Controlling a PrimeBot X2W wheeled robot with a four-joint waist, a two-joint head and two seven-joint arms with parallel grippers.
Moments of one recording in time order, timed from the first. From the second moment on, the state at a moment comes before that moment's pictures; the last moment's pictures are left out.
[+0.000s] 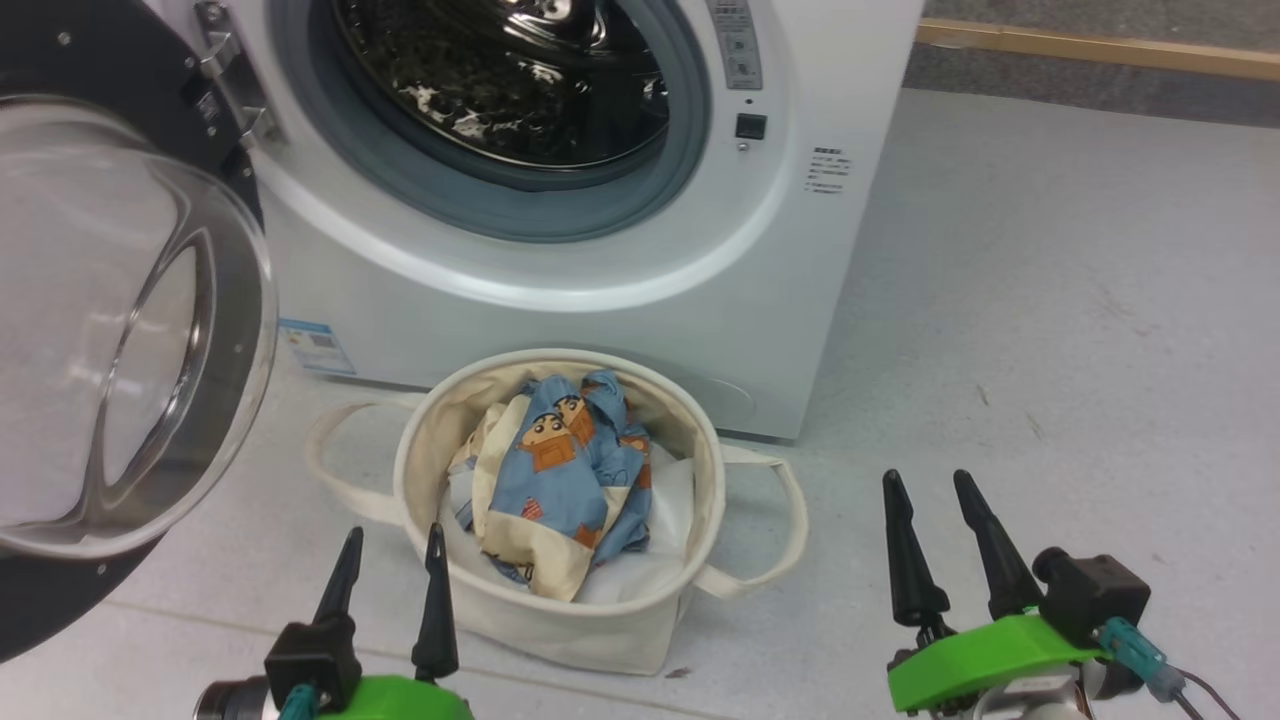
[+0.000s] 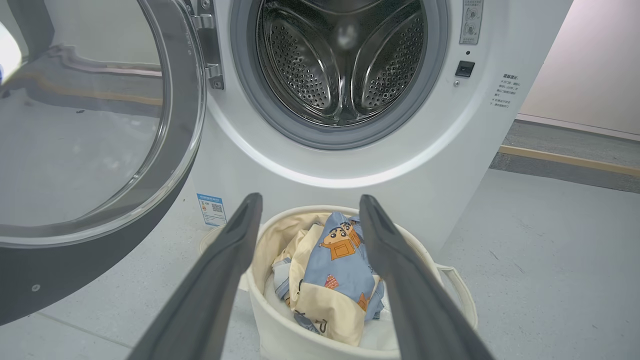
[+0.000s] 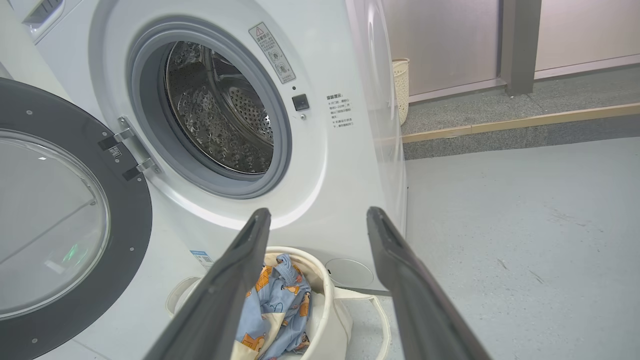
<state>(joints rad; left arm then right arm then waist) -0.08 0.05 -0.15 0.30 -0.15 0.15 -0.25 -0.05 -0.05 0.22 0.17 0.35 0.12 -0.25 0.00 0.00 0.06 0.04</state>
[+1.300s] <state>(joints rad) -0.06 0.05 -0.25 0.22 -0.16 0.21 -0.25 -0.03 -0.05 0.25 0.11 0.31 0.12 -0.25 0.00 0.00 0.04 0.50</state>
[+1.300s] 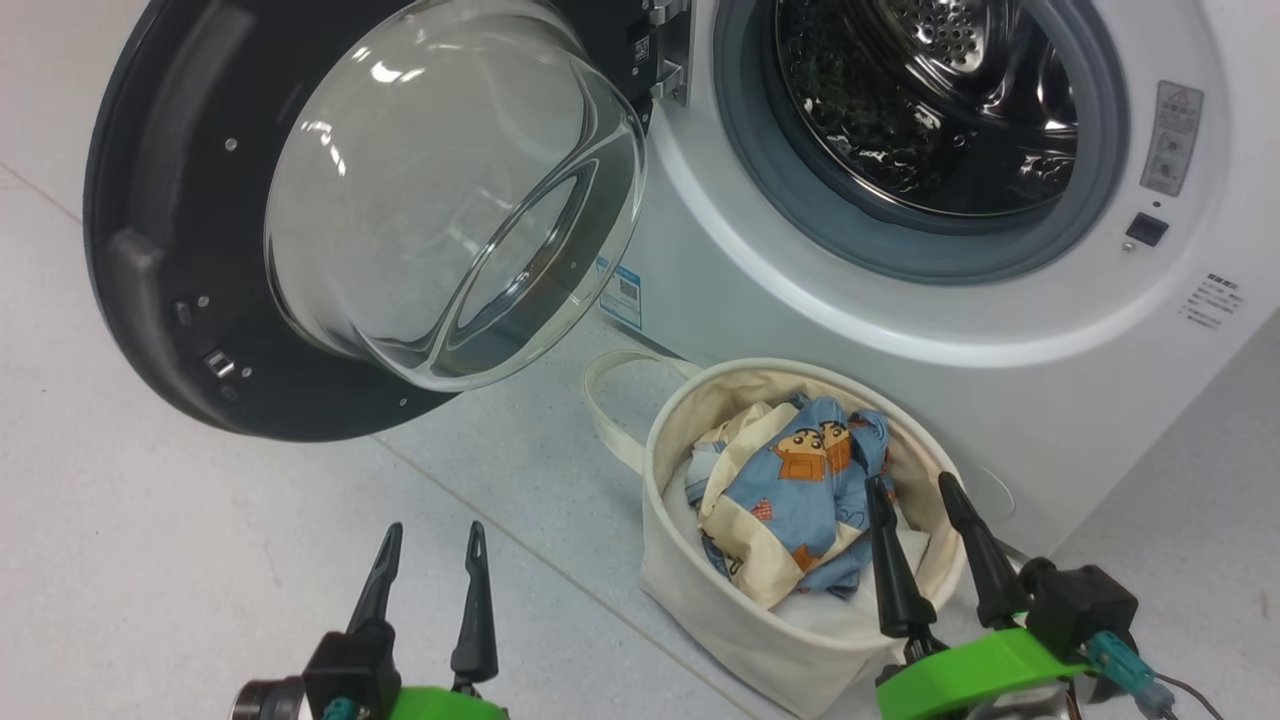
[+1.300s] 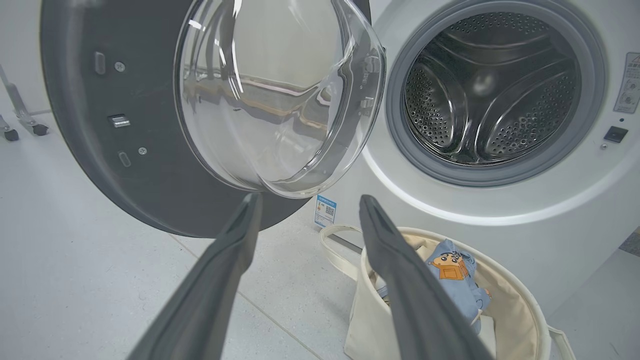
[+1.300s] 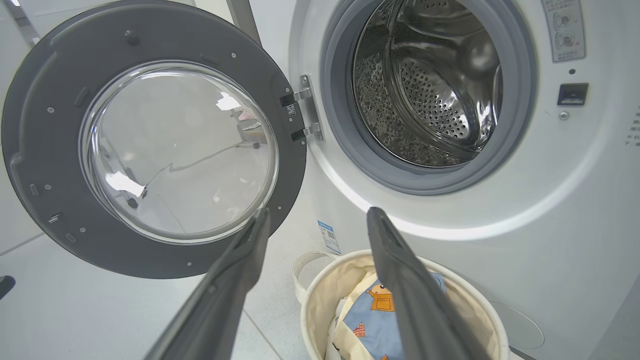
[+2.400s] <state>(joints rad) -0.09 0.18 0.17 0.08 -1.29 -0.12 -0.18 -0.02 -0.05 0.25 0.15 0.32 0.12 -0.25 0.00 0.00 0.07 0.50</state>
